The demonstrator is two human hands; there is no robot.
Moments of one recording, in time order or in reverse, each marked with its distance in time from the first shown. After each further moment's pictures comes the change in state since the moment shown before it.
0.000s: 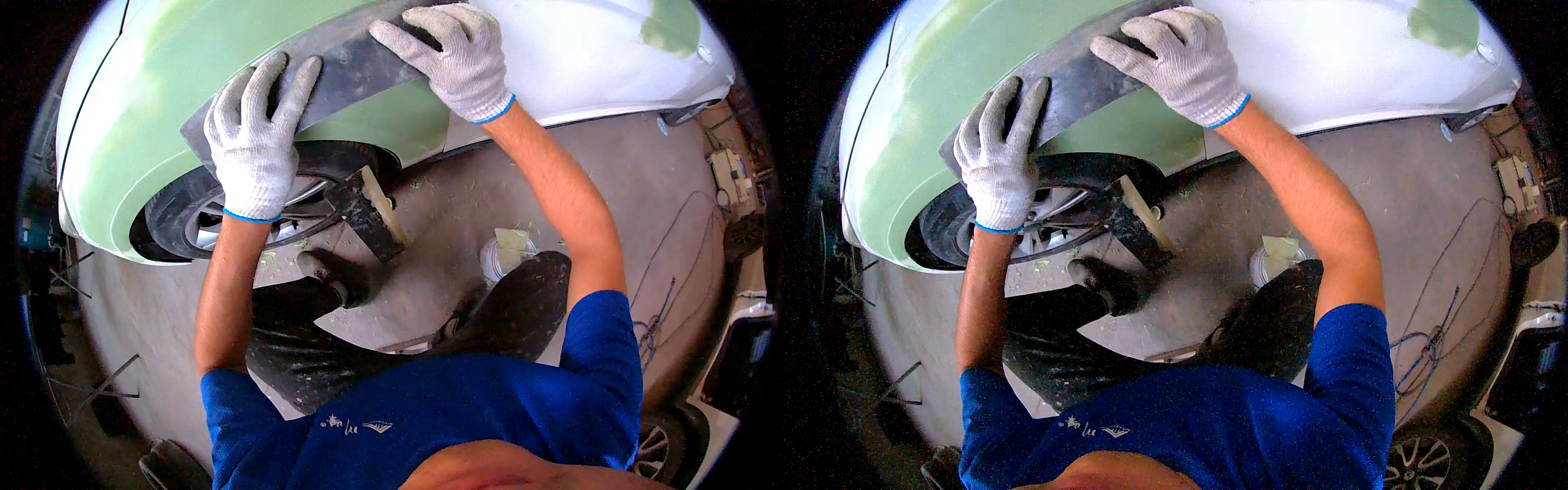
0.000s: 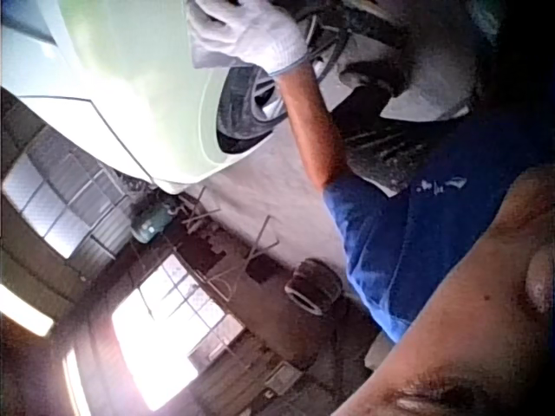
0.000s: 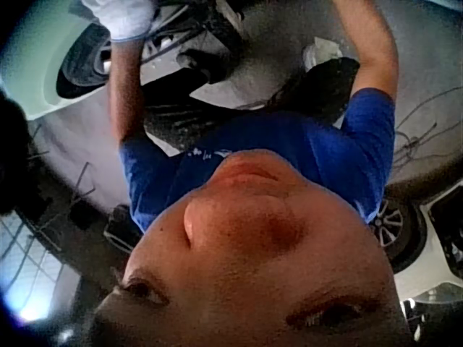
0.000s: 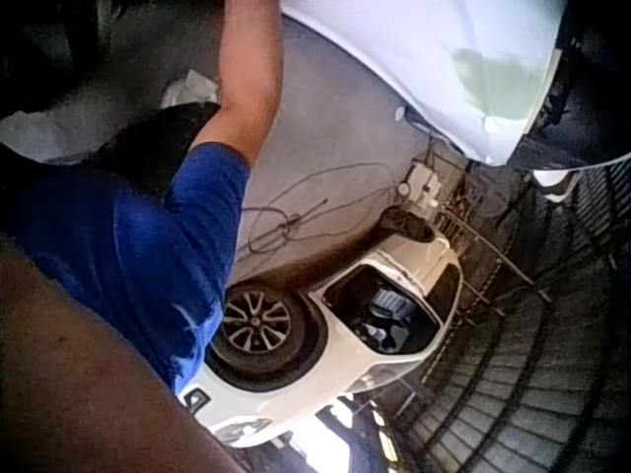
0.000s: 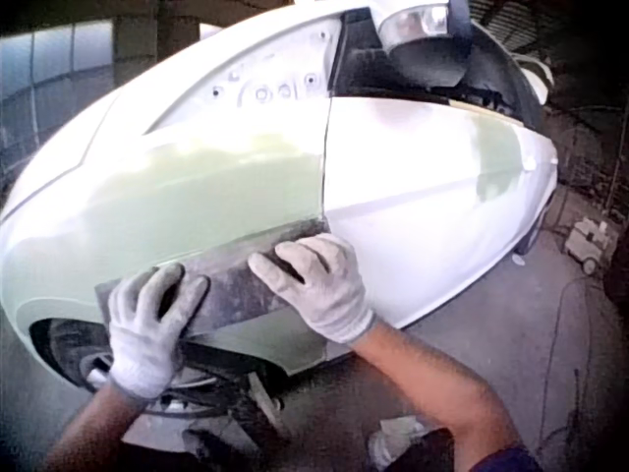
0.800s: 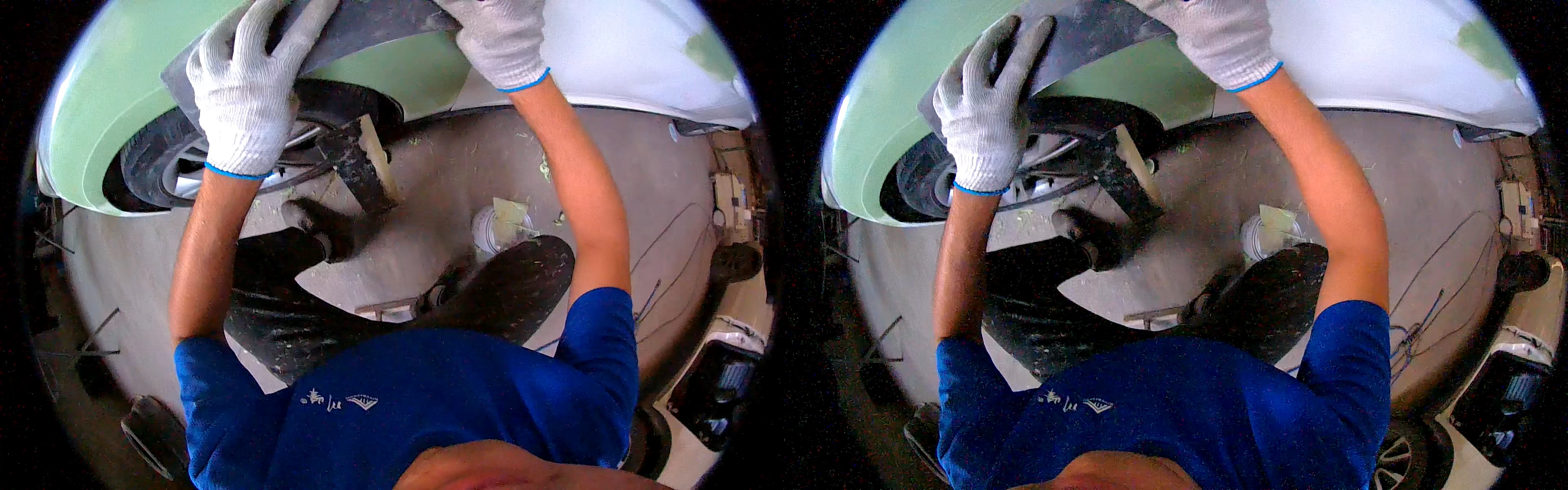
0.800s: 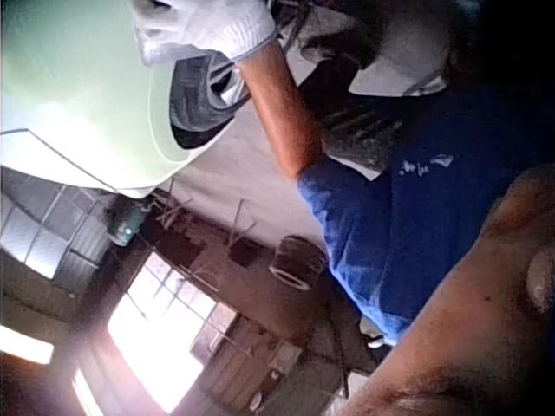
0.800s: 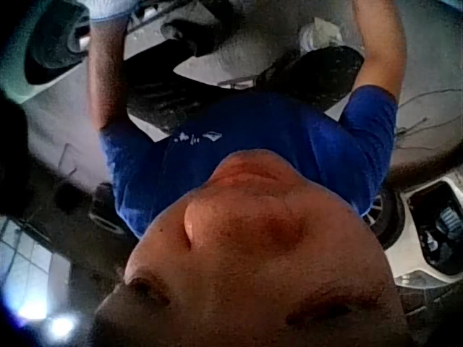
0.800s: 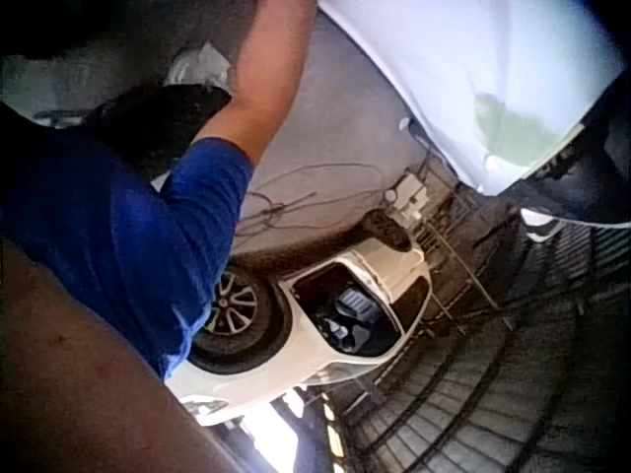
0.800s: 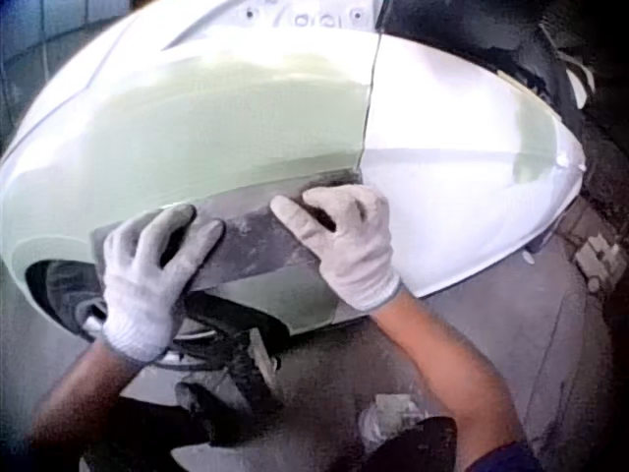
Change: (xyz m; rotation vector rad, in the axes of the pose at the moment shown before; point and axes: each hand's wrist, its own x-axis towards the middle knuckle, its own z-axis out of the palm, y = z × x) left_hand -0.012 0.004 0.012 0.084 -0.062 0.014; right_hand -0.001 -0.009 0.012 0.091 -0.066 0.030
